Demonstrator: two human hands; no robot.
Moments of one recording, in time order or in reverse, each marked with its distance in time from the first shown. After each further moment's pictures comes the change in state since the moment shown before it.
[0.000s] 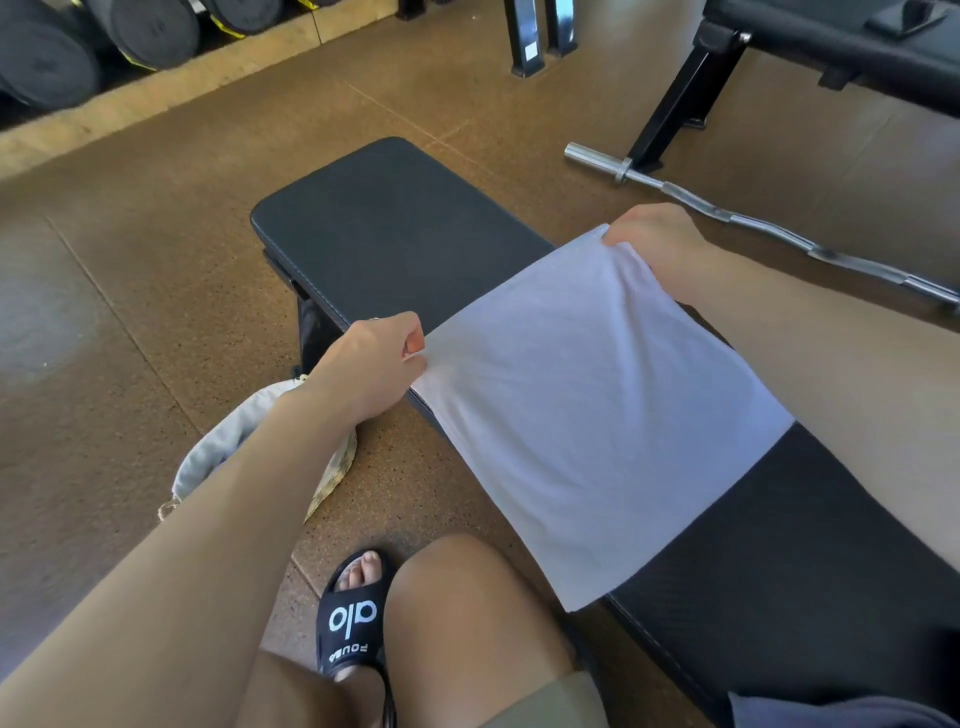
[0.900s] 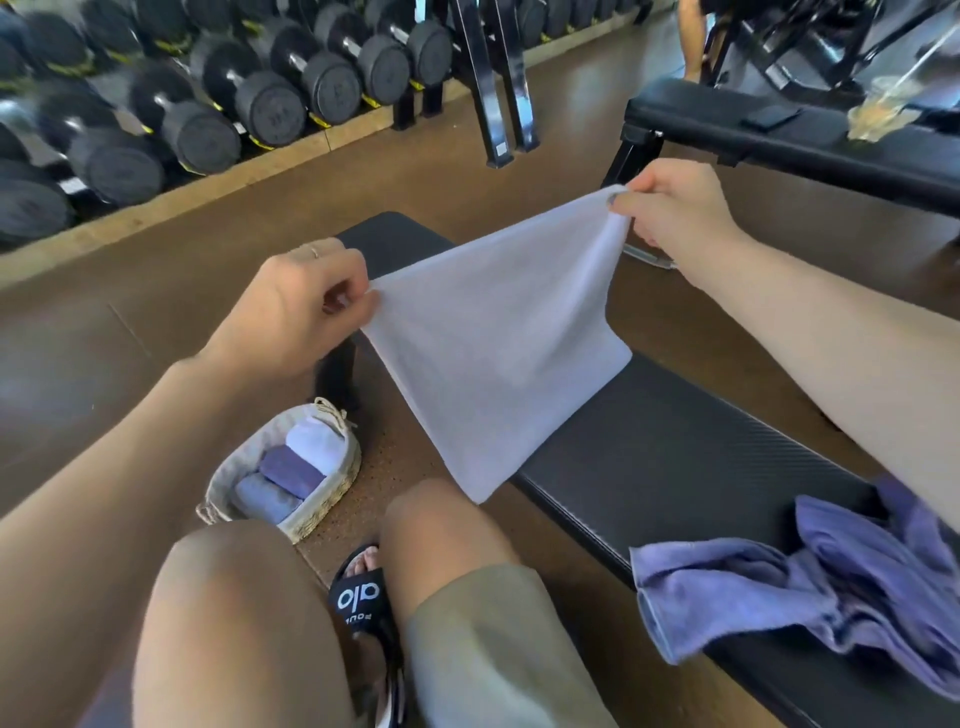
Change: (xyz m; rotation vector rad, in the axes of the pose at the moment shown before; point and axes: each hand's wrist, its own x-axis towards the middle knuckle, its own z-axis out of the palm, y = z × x) left_hand -0.131 0.038 -0.124 0.091 0.491 0.614; right_hand -0.173 -0.039 -0.104 0.012 0.253 -0.497
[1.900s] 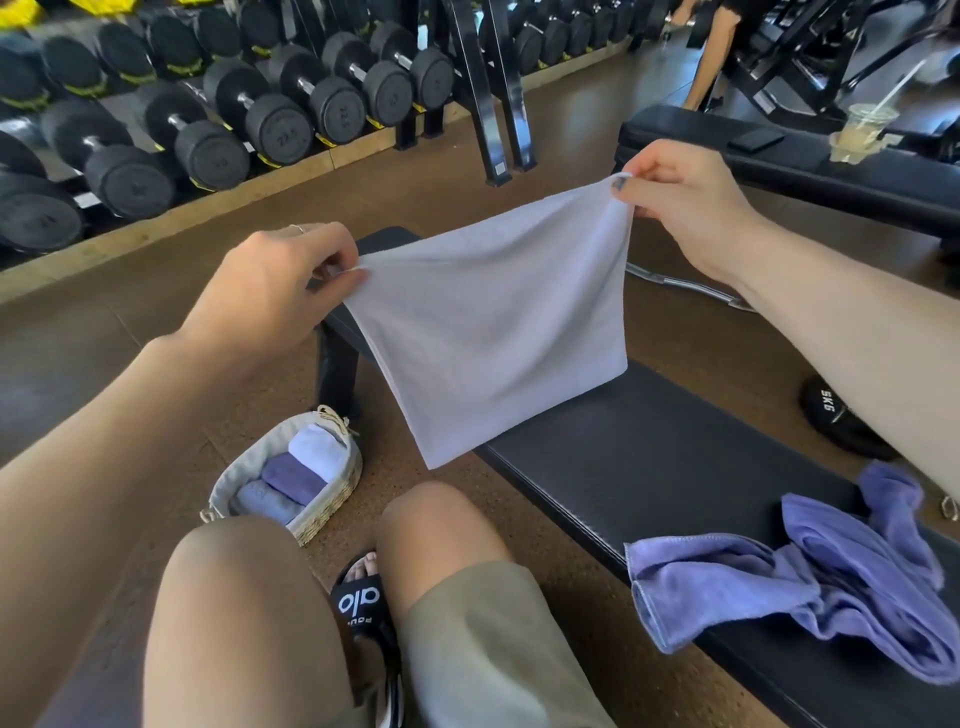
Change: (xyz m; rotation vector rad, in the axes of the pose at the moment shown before) left_hand 0.001 0.010 -0.037 0.113 0.033 -0.001; right_hand -0.010 -0.023 -0.027 0.132 -0.117 -0.153
